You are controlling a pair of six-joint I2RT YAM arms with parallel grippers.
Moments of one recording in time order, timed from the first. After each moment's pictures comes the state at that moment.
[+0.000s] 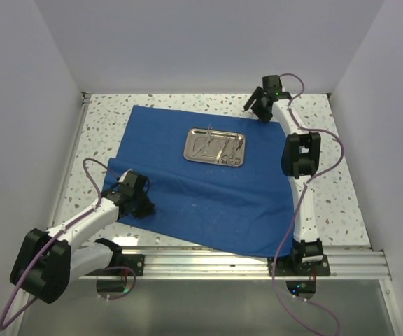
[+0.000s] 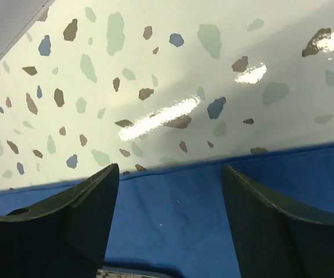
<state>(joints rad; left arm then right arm) -0.41 1.10 0.47 -0.49 -0.06 -0.97 0.12 2.60 2.38 -0.68 0.01 0.70</state>
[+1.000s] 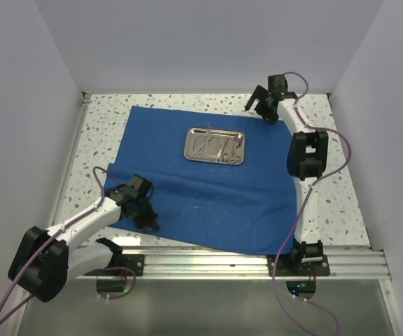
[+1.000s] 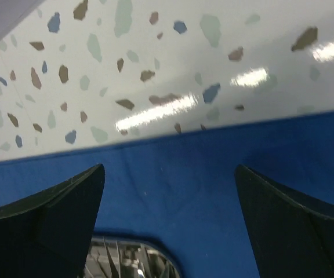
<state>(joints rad) -0.47 1.12 0.53 -0.71 0.11 -1.04 0.10 2.55 2.32 -0.61 -0.05 0.62</state>
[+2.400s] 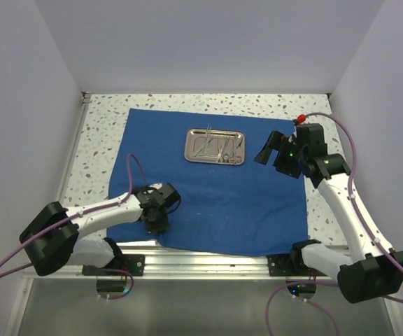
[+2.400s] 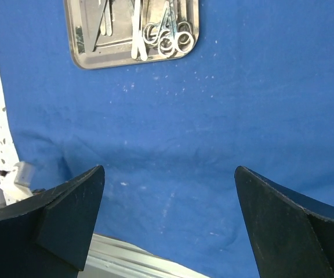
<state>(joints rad) -0.84 1.30 0.62 -0.77 -0.12 -1.06 0.20 1.11 1.08 -0.77 -0.15 0.58</state>
